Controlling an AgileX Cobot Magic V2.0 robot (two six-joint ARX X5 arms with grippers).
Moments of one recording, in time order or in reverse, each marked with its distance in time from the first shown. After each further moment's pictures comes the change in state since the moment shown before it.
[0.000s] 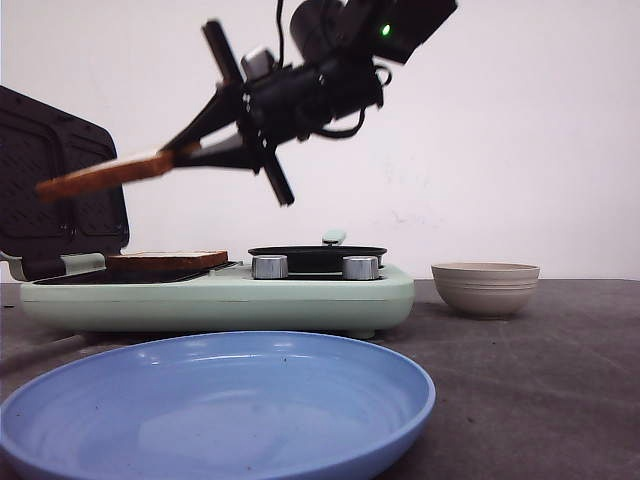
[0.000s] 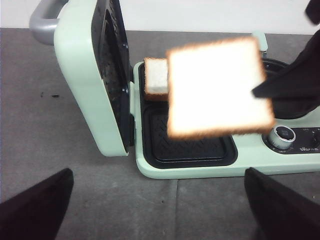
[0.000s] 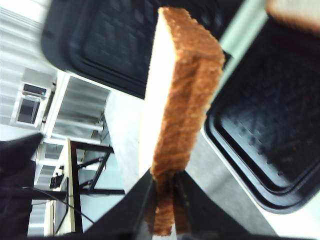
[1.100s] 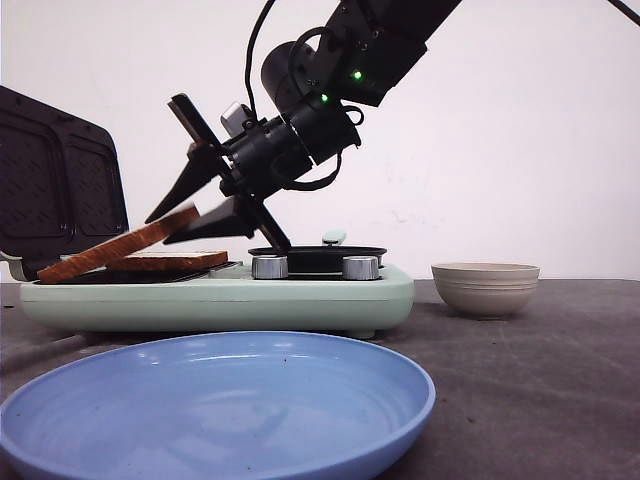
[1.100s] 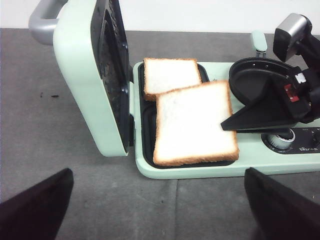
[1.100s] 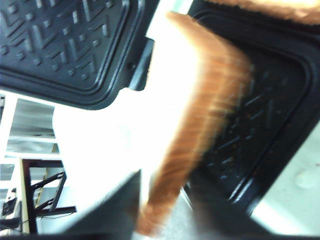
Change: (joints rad) left arm 0.000 0.000 0.000 0.000 0.000 0.000; right arm 0.039 0.064 0.000 -0.009 0.198 0.000
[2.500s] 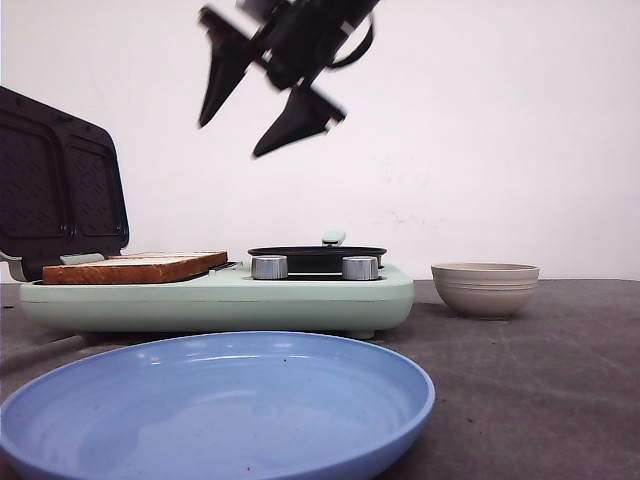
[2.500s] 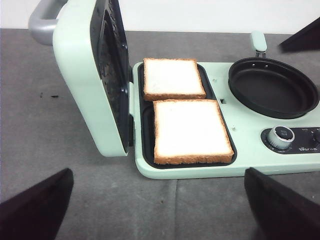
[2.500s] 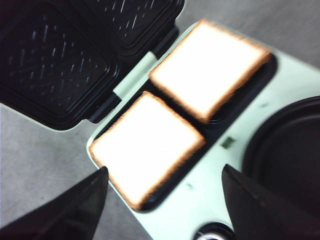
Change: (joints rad) left arm 0.000 0.000 0.000 0.000 0.000 0.000; right arm -0.036 -0.172 0.262 -0.462 0.370 -0.443
